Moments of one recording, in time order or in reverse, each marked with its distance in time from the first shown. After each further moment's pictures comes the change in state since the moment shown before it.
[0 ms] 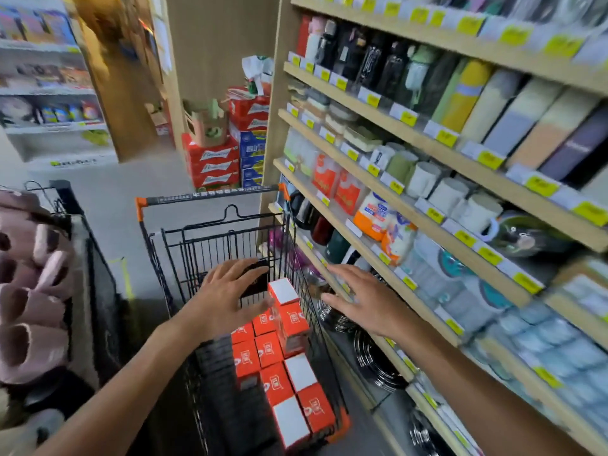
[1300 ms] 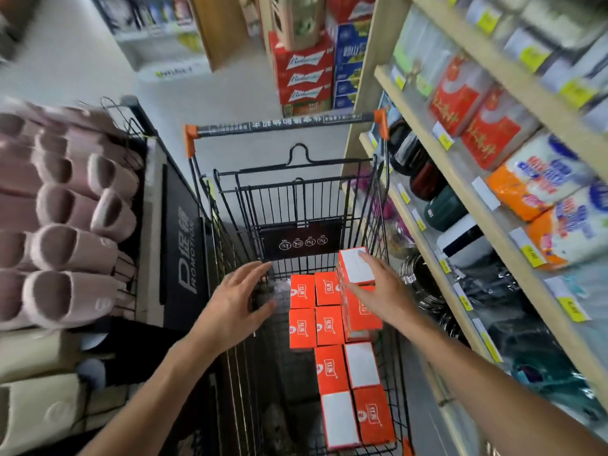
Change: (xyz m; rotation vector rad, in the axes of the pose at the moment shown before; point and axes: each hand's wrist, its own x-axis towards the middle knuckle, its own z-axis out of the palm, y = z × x) left_hand 0.044 -0.111 0.114 -0.222 -0.014 -0.480; right_hand 0.205 0.099 0.202 0.200 -0.173 0.124
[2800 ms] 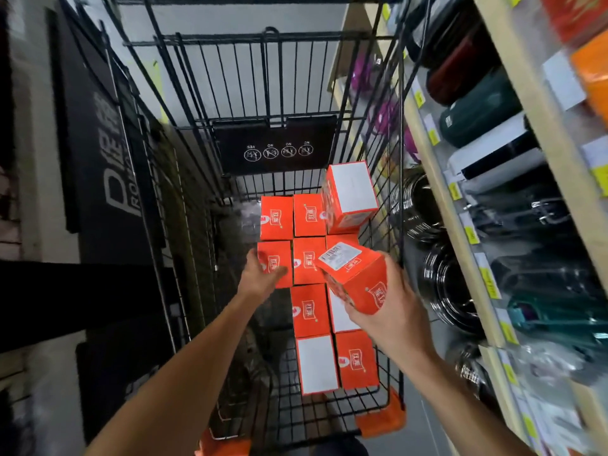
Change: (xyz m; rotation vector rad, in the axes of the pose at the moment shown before) left_hand 0.081 -0.081 0.285 -0.645 -0.094 -0.748; right_hand -0.070 0.088 0.104 -0.050 0.068 0.165
